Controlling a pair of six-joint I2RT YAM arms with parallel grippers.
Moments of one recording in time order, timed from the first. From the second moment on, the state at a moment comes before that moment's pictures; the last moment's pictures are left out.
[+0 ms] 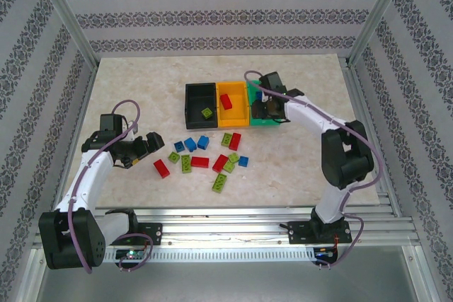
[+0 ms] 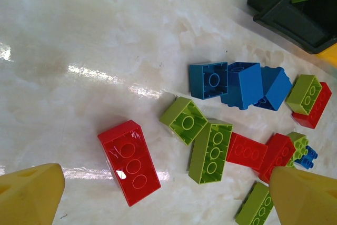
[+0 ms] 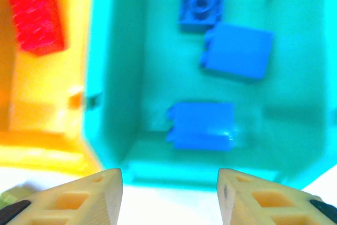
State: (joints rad) left arm 0.12 1.10 0.75 -0.77 0.42 -0.41; right arm 0.40 1.77 1.29 -0.57 0.02 0.31
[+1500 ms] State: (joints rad) left arm 0.12 1.10 0.75 -0.77 0.42 -0.41; right arm 0.61 1.77 1.13 -0.56 0.06 0.44
